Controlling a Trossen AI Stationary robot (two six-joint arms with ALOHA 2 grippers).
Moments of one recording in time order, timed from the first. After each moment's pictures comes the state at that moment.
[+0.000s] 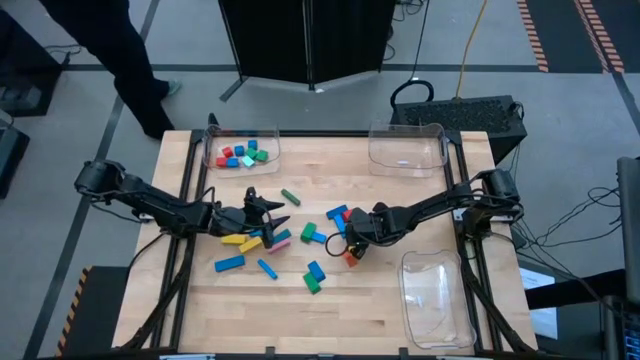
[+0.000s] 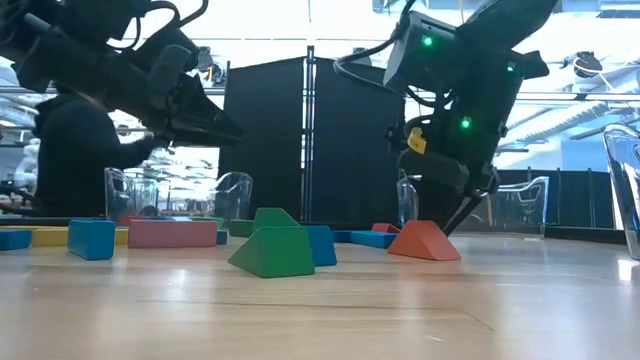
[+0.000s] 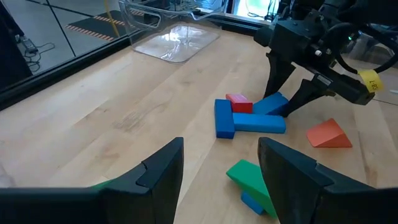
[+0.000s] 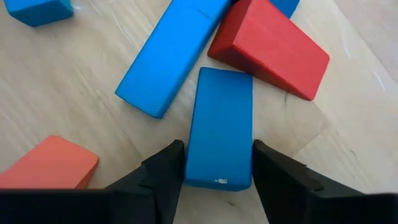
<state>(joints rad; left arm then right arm) -0.21 1.21 0.33 0.51 -0.53 -0.31 0.15 1.79 0.95 -0.46 0.29 0.78</state>
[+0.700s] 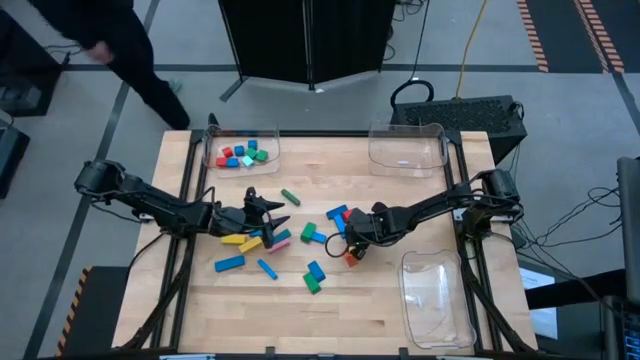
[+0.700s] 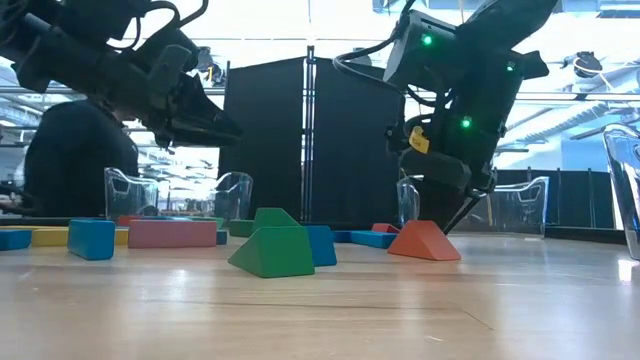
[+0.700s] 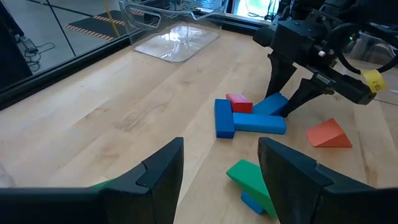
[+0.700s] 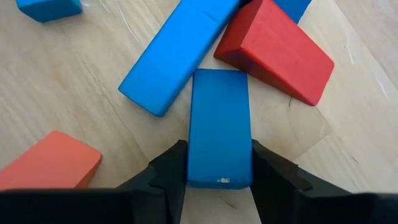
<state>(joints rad) -0.21 1.21 0.33 0.51 -0.53 -0.31 0.15 1.79 0.95 -0.46 0.29 0.74</state>
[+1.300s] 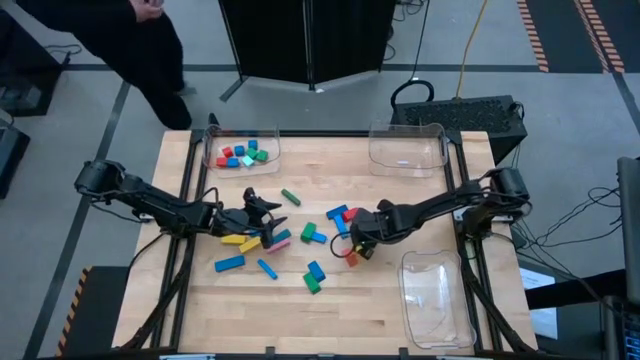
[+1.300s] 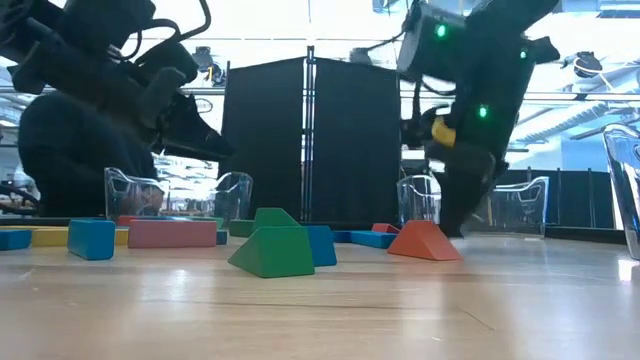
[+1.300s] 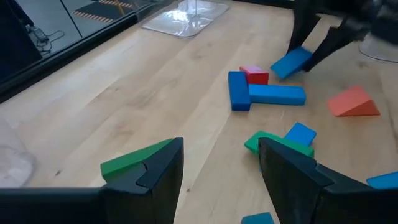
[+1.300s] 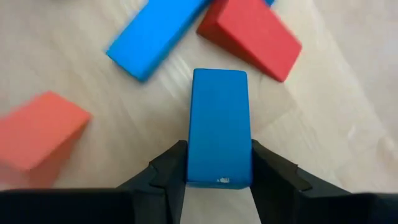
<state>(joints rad) -0.20 1.21 0.33 0.39 -0.54 -0.31 0.16 1.70 0.94 -0.58 0.28 0.70</state>
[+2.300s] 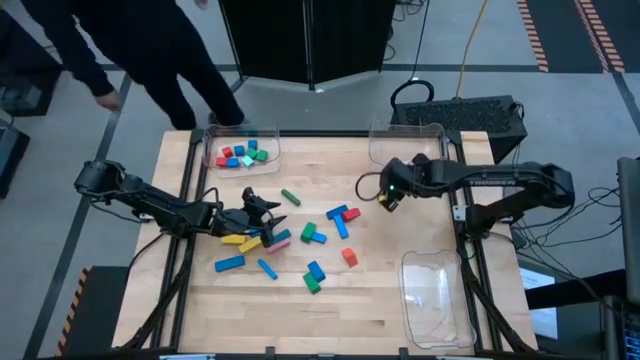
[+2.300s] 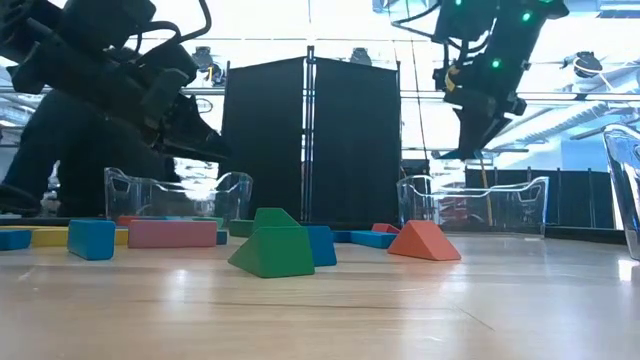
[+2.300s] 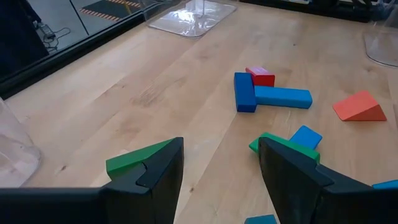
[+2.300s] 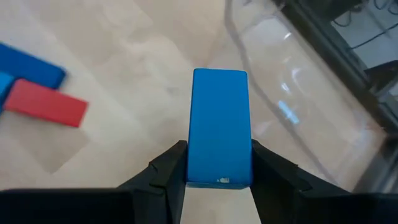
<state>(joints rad) -0.20 1.21 0.33 0.39 -0.56 -0.33 -0.18 1.29 0.95 -0.90 0.44 0.51</state>
